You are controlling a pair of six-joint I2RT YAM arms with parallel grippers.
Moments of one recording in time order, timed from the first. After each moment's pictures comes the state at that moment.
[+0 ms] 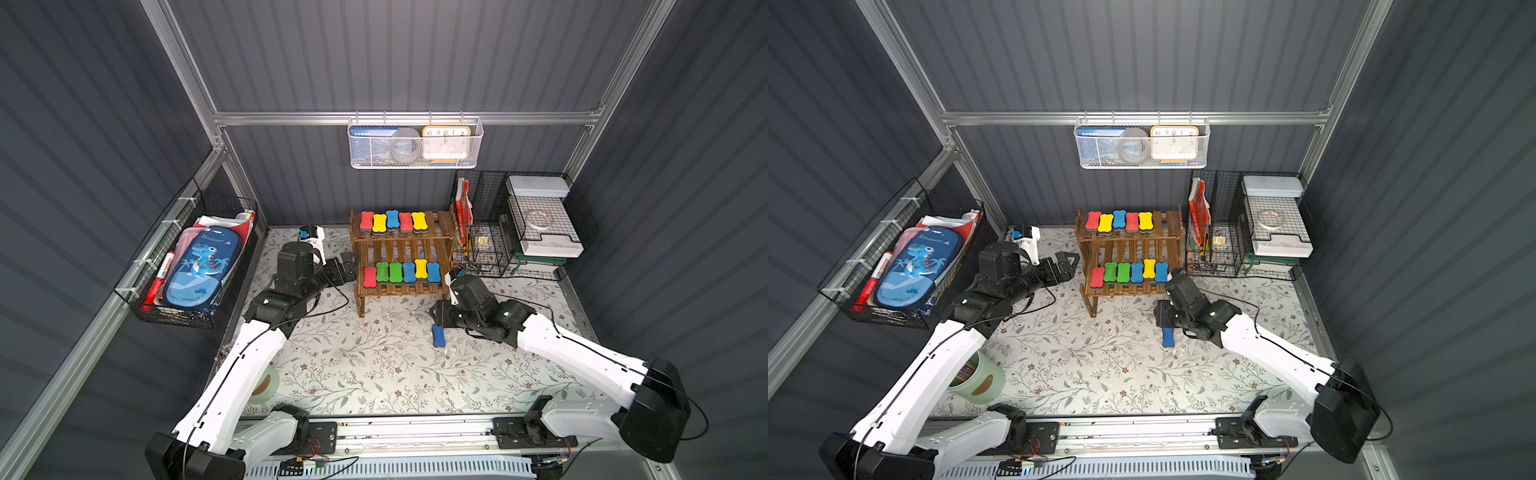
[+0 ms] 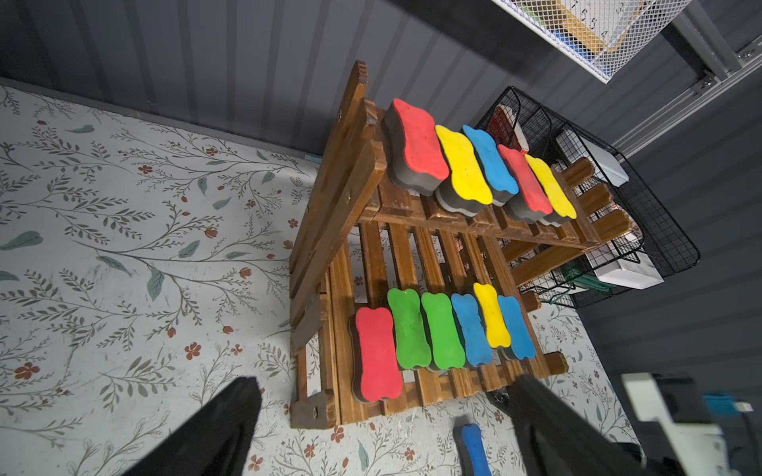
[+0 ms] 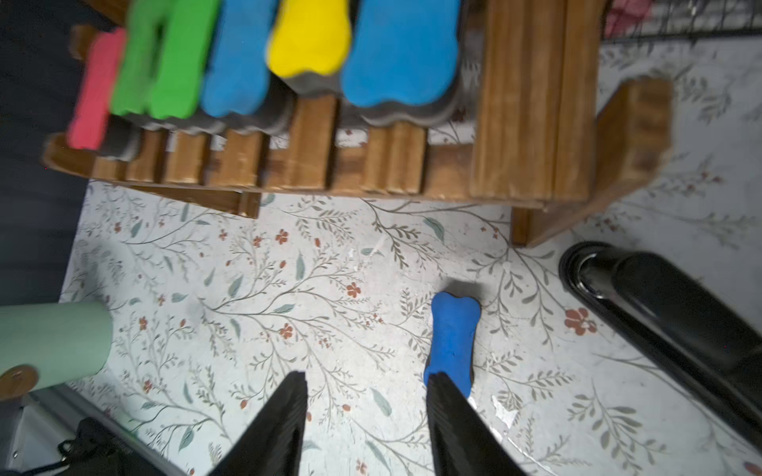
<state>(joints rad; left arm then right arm) -0.34 1.10 1.13 -0.47 0.13 -0.41 0.72 1.25 1.01 -0.55 0.04 0.62</state>
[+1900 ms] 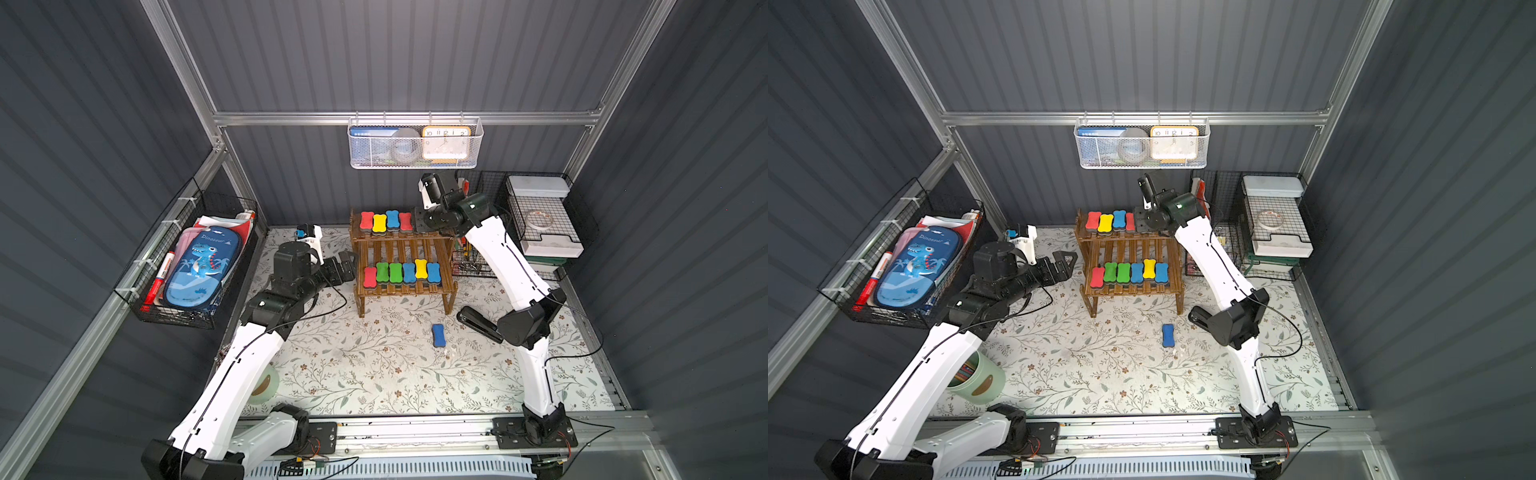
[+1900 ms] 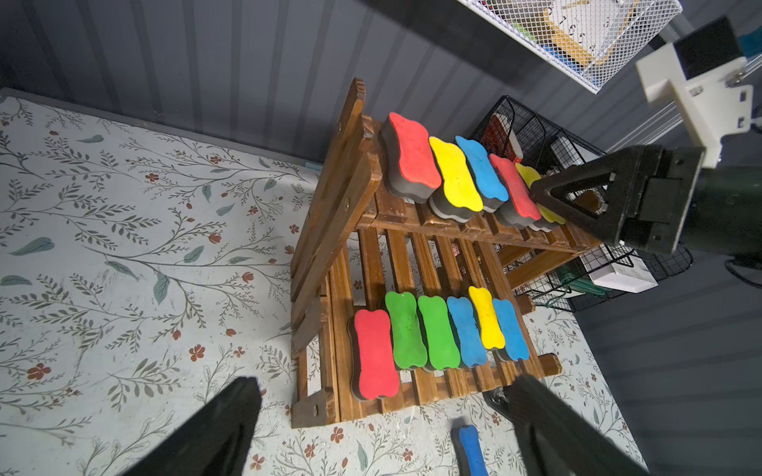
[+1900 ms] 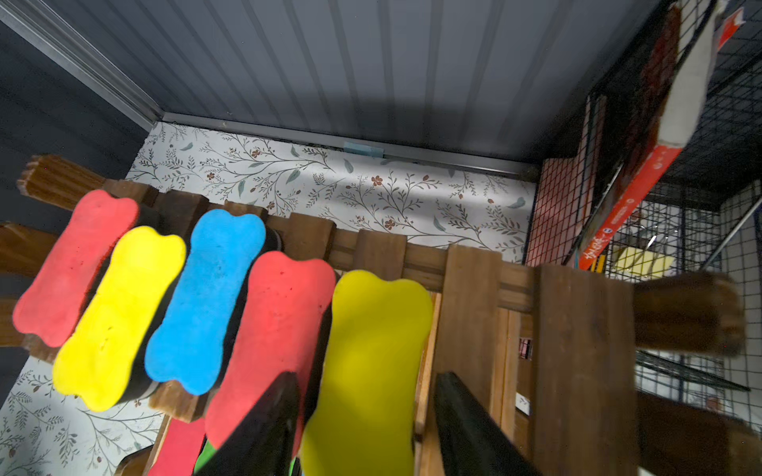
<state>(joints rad) -0.34 1.08 1.14 -0.49 0.12 -0.41 0.54 2.19 2.57 -1.13 0.11 0.30</state>
